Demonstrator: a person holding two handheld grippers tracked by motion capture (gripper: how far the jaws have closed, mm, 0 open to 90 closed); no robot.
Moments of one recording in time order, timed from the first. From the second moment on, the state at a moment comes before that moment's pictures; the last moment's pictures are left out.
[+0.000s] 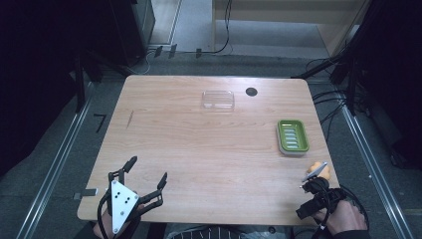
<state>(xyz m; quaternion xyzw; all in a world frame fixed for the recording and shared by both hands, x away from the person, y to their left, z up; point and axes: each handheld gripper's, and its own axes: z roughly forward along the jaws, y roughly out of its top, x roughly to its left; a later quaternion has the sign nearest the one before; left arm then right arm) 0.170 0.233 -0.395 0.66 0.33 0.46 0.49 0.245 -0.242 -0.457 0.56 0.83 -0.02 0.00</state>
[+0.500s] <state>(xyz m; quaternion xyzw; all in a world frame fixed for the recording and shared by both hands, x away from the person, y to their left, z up) 0.169 0.233 -0.395 0.67 0.33 0.46 0.49 0.246 -0.241 -0.456 0.55 0.83 -0.01 0.00</state>
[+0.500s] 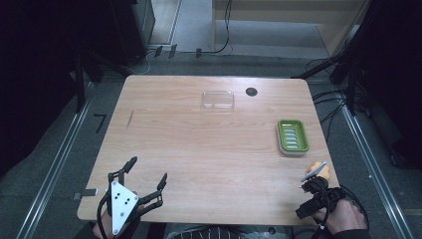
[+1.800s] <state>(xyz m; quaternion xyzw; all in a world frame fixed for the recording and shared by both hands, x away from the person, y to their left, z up) 0.170 0.233 -0.396 0.67 0.33 0.46 0.48 0.289 -0.266 -0.448 0.58 0.81 0.01 0.01</state>
